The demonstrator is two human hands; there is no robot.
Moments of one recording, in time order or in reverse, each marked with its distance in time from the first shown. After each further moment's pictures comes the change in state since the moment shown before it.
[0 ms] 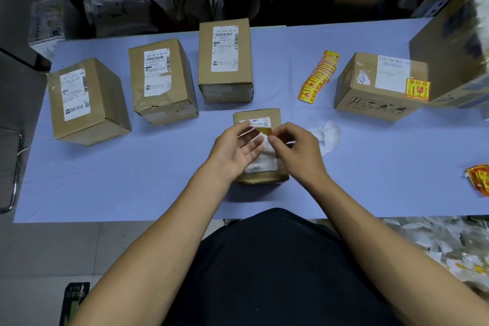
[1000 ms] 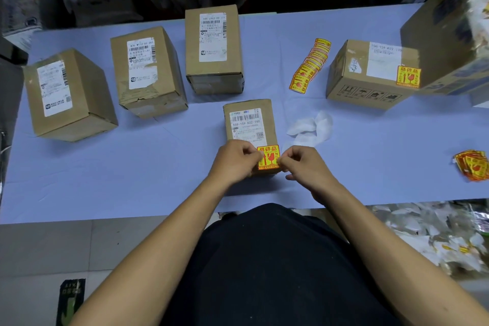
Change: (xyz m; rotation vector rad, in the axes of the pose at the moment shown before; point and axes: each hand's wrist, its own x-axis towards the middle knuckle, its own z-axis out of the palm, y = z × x) left_hand 0.012 -0.043 -0.024 1.191 -0.010 0.396; right_hand -0.029 0.041 -0.021 0.065 -0.218 0.475
